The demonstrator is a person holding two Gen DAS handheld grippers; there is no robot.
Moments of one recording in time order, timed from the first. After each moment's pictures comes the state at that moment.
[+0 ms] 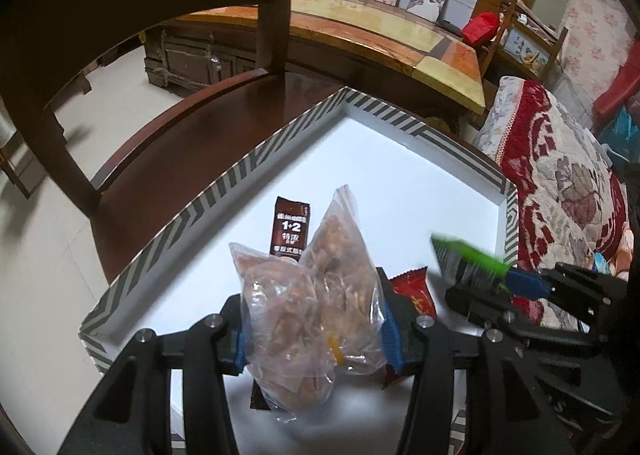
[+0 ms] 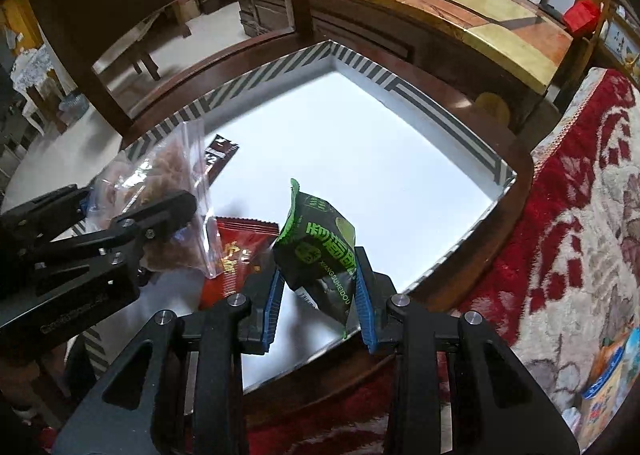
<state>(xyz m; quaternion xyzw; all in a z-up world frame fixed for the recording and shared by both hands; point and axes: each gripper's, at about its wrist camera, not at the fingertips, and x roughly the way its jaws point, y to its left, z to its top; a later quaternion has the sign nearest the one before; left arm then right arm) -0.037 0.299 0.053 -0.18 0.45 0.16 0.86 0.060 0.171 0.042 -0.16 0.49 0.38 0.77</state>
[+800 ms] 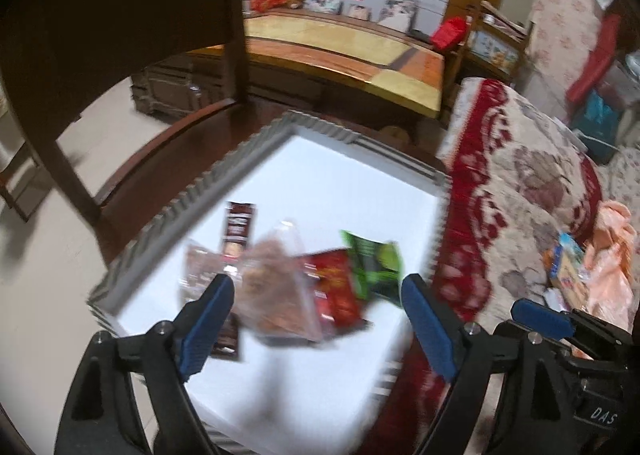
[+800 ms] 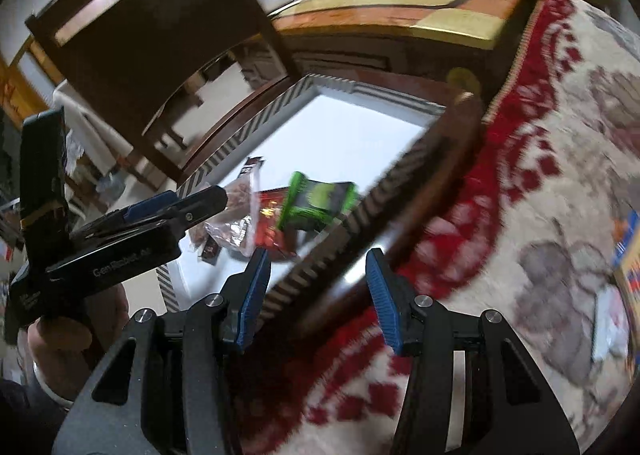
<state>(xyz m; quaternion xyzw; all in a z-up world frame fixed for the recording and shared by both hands) -0.057 0.236 0.094 -0.14 0.42 0.13 0.88 0.012 0.050 0.074 0.01 0.48 0.38 0.79</state>
